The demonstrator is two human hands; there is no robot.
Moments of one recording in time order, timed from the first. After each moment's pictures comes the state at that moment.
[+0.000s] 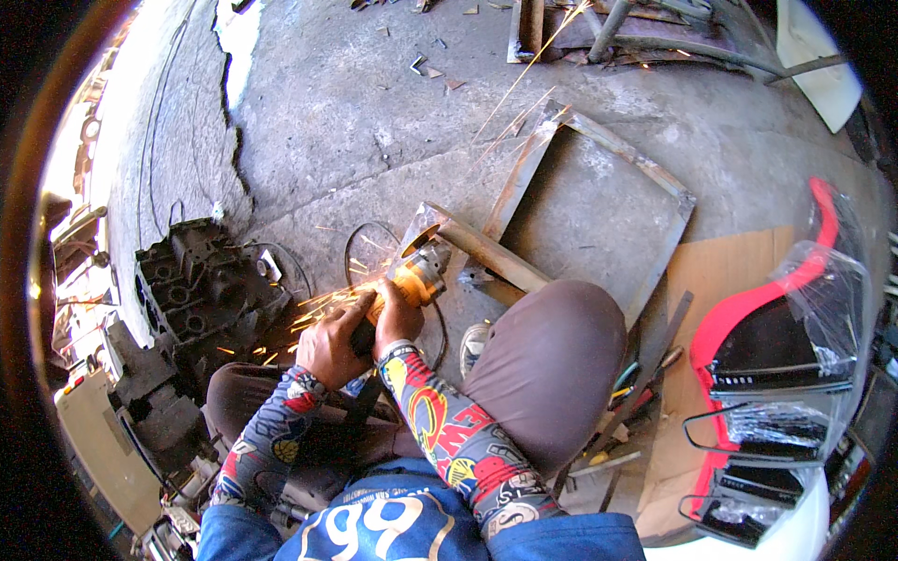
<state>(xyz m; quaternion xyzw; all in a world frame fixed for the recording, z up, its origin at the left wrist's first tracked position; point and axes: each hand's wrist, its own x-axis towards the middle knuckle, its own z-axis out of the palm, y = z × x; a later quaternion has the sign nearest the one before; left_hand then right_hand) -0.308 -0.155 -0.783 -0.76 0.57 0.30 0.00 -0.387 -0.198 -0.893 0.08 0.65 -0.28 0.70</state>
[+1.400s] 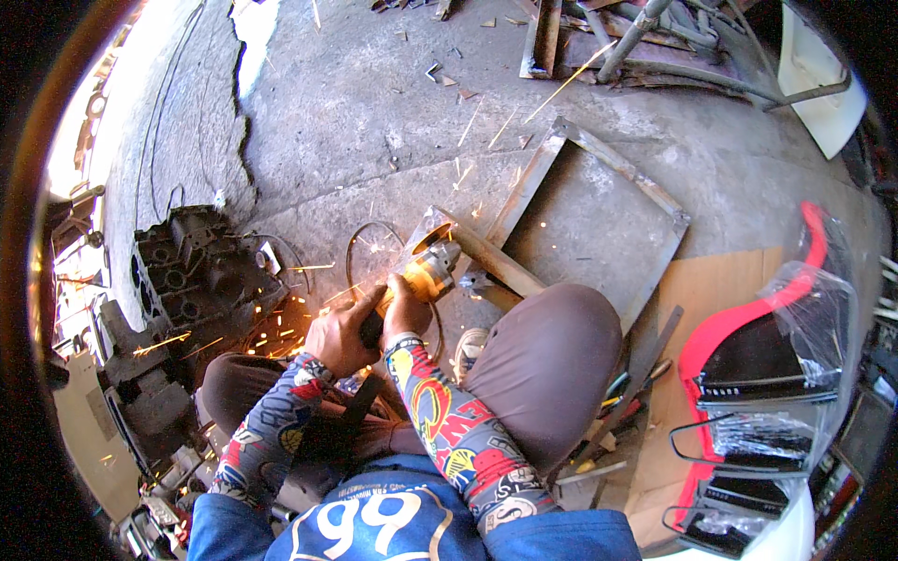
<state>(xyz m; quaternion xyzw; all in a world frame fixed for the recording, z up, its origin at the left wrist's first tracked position) -0.309 -0.157 -0.790 -0.77 0.56 0.32 -0.02 -0.391 -0.200 -0.917 0.00 0.69 -0.24 0.68</state>
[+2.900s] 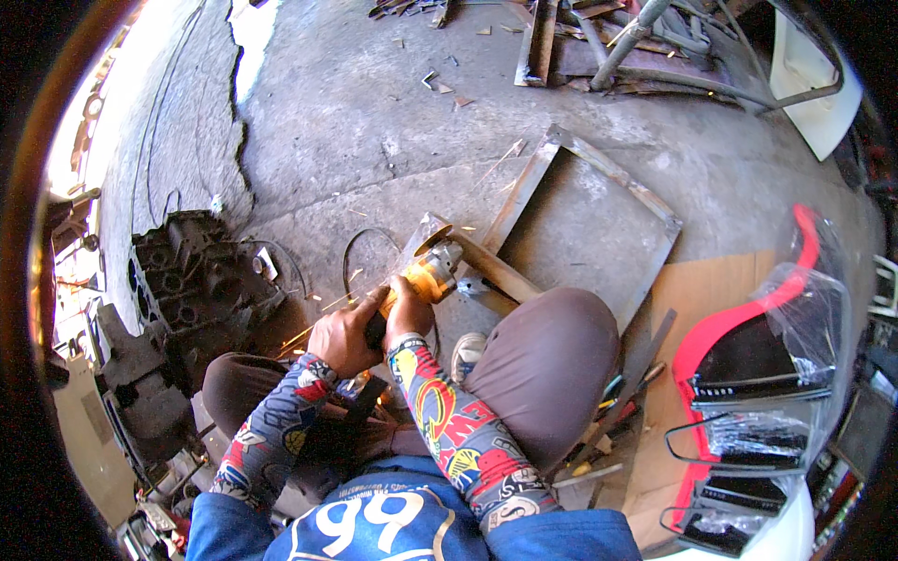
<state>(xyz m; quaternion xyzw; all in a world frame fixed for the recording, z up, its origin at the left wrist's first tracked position) -0.313 -0.163 -0.791 -0.76 0.56 0.32 -0.03 -0.393 -0.210 -0.909 0.03 0.68 -0.27 0.69</state>
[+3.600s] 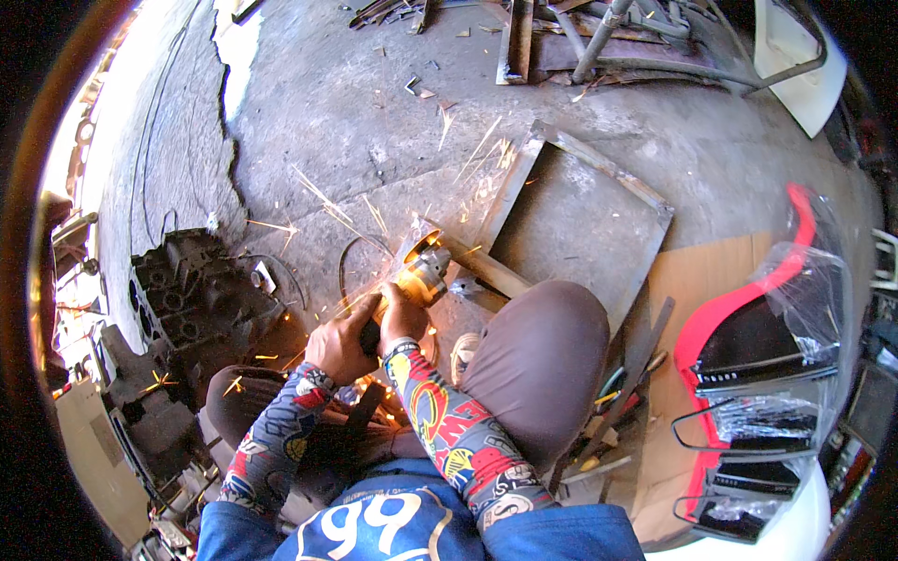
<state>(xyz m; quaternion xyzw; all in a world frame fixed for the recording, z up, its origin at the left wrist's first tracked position) -0.315 -0.163 -0.788 -0.77 0.56 0.32 0.02 -0.396 -0.205 -0.925 -0.06 0.70 -0.20 0.68</state>
